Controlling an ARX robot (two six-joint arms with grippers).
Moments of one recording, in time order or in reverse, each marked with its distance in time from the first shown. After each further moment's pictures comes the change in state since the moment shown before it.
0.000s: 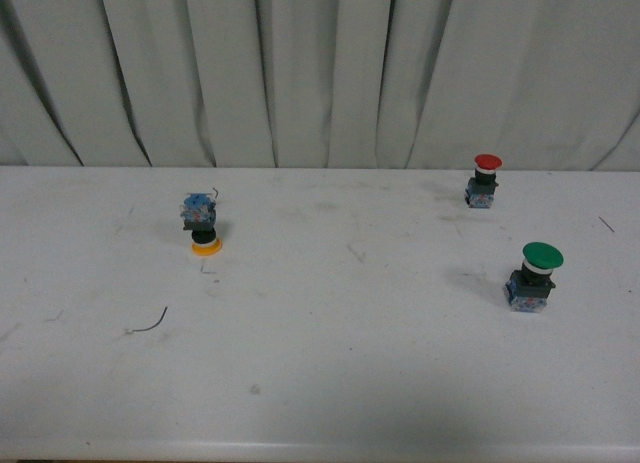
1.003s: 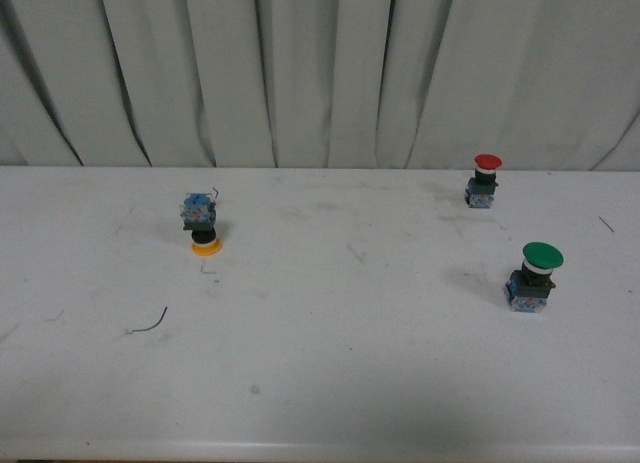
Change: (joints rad) left arm -0.001 0.001 0.000 -0.005 -0.005 0.000; right arm 0.000 0.000 0.000 0.000 0.000 0.000
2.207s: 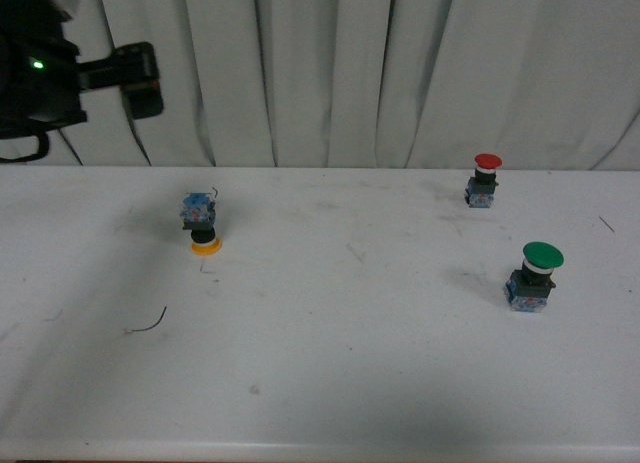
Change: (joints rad) left arm -0.027 1.952 1.233 0.264 0.058 -0.128; right arm 0.000 0.000 0.000 0.000 0.000 0.000
